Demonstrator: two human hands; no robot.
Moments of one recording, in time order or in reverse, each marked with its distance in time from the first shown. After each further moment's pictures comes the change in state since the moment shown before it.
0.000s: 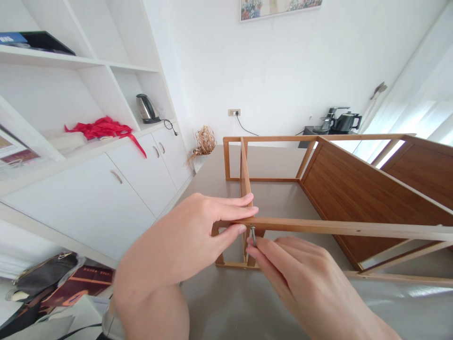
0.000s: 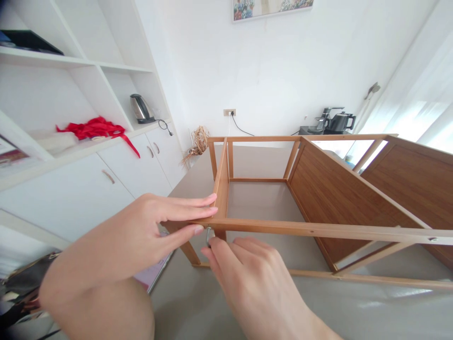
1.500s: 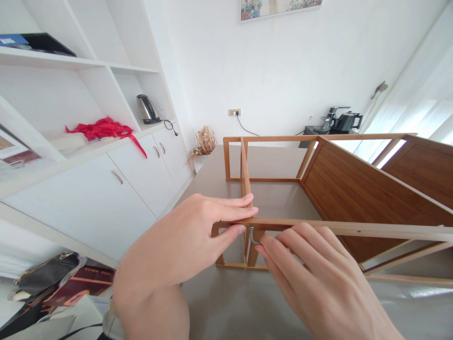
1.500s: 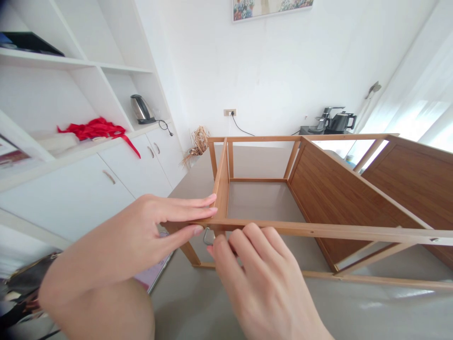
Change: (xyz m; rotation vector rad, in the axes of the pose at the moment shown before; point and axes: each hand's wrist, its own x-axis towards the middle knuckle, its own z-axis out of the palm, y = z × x) left_hand 0.000 0.003 -0.001 -0.032 -0.005 -0.014; right_hand 0.005 -0.002 -0.018 -0.237 0.054 -0.067
